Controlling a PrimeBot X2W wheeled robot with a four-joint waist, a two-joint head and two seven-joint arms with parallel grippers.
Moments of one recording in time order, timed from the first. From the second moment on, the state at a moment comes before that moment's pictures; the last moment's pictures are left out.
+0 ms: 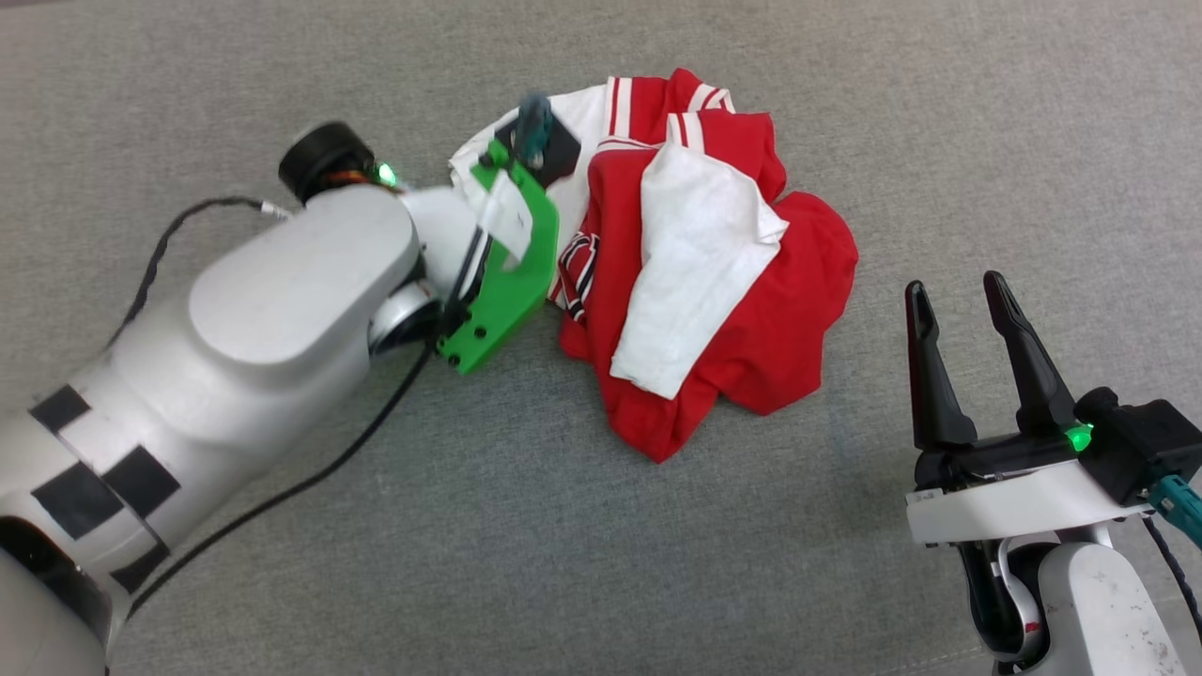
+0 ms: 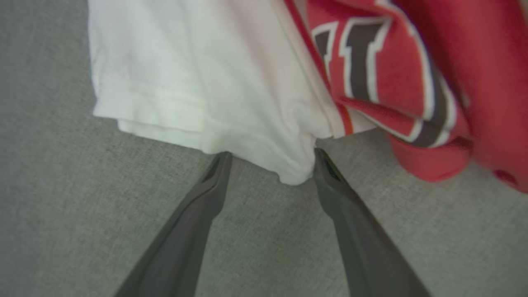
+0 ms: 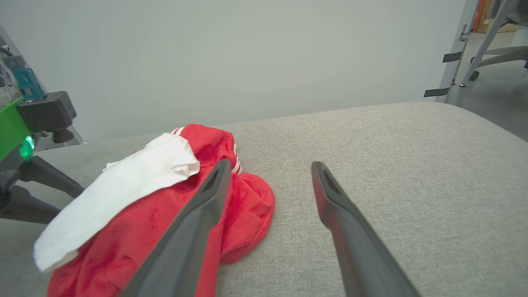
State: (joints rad) left arm -1.22 0.47 -1.28 0.44 -0.93 -0.13 0.78; right arm -0.14 -0.05 0.08 -0.06 0.25 0.13 -0.26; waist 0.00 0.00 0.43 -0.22
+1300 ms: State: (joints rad) left arm -1.05 0.77 -1.25 0.37 -0.90 -0.09 0.19; right arm -0.05 -0.05 0.02 -0.03 0.24 0.13 -0.26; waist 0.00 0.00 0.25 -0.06
